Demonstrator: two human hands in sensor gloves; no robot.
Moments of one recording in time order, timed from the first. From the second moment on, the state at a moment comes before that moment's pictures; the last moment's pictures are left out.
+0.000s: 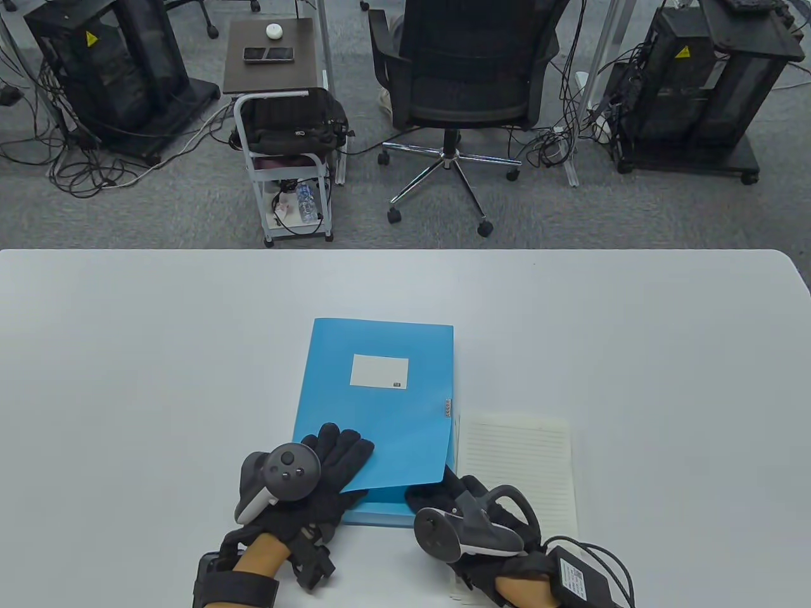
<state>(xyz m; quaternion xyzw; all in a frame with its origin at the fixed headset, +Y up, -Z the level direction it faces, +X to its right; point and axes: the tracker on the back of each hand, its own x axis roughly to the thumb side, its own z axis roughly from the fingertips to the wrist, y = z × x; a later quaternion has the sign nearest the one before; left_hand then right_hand) -0.186 -0.762 -0.281 -0.10 -0.18 0.36 0.91 0.052 -0.755 -0.225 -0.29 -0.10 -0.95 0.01</state>
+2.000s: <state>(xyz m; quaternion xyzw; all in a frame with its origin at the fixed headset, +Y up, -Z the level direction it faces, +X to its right) -0.279 -0.793 -0.282 -0.18 0.22 0.27 0.92 0.060 -0.759 -0.226 -0.31 -0.08 -0.95 0.01</state>
